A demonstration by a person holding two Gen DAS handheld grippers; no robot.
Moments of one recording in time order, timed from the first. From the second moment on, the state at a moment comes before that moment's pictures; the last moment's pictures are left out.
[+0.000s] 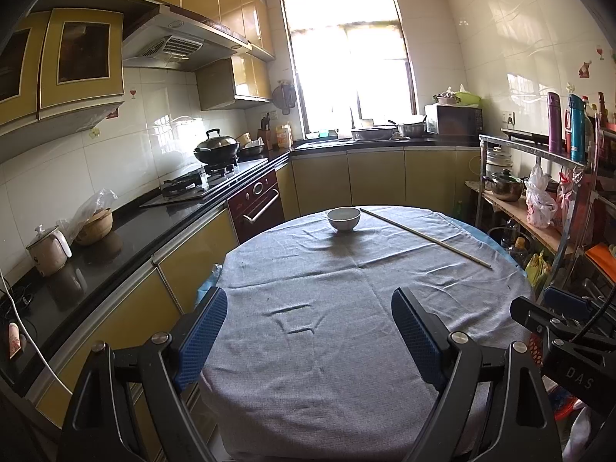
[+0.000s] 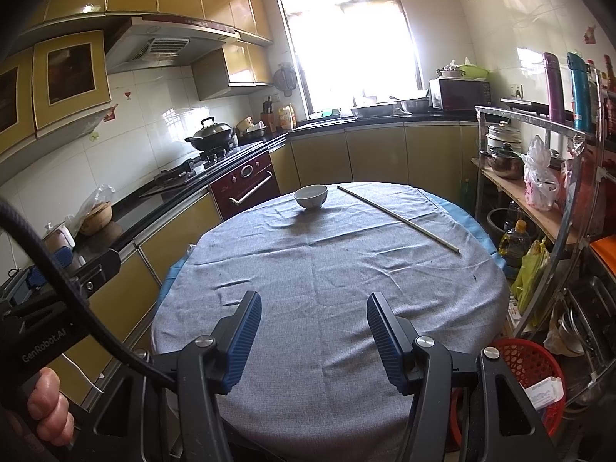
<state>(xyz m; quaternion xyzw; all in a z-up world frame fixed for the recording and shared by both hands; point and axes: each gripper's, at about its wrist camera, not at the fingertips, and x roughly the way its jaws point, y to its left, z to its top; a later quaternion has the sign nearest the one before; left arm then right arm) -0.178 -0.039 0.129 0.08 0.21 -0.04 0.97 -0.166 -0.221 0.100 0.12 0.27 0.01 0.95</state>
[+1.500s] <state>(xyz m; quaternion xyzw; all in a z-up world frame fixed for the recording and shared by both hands) -0.149 -0.040 0.072 0.07 0.27 -0.04 0.96 -0.149 -0.221 0.066 0.10 0.30 0.01 0.95</state>
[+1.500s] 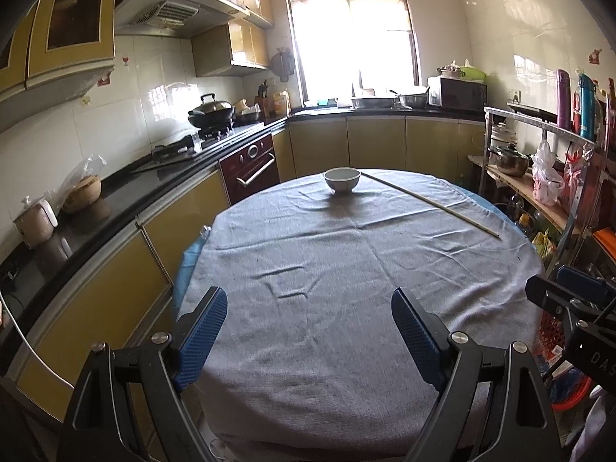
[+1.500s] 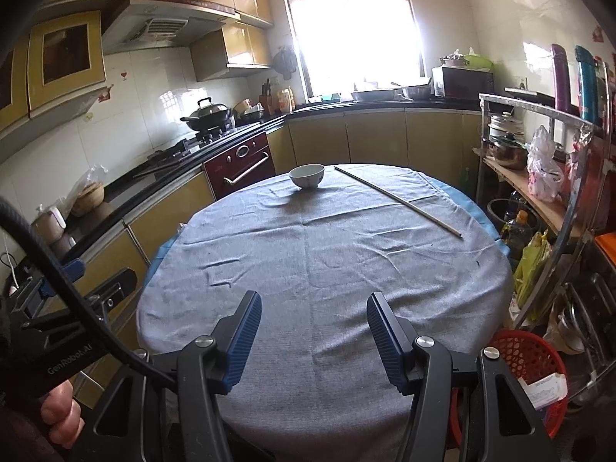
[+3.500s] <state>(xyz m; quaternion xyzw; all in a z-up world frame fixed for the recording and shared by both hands) -0.051 -0.039 0.084 0.06 0.30 -0.08 0.95 -0.065 -0.219 0.080 0.07 0.34 -0.05 0.94</state>
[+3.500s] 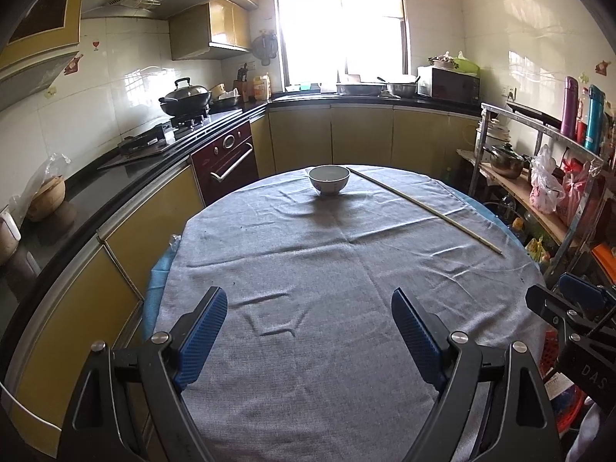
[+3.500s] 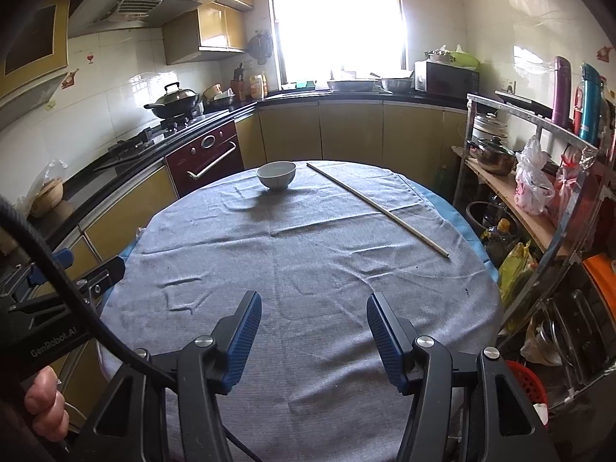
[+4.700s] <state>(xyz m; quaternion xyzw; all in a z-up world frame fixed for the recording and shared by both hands) -0.054 -0.037 0.070 0.07 0.31 -0.09 0.94 -0.071 -0.218 0.064 0.08 0.35 -0.06 0.93</state>
